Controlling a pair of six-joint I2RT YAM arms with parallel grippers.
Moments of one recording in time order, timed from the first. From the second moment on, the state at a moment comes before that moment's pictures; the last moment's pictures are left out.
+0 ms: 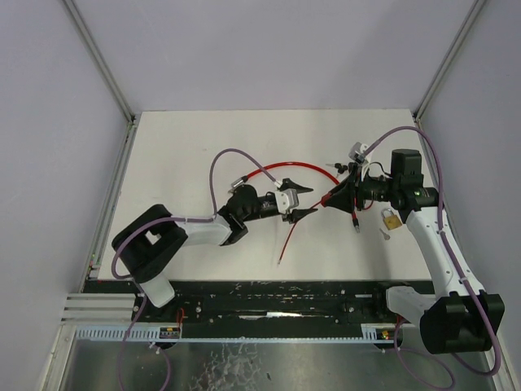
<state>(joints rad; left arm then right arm) -0.83 1.68 0.74 1.08 0.51 0.23 0.05 1.09 0.93 -0.57 -1.10 -0.36</state>
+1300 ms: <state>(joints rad) -0.67 1.72 0.88 0.96 1.26 -0.13 -0.02 0.93 0.83 -0.73 -1.28 -1.13</state>
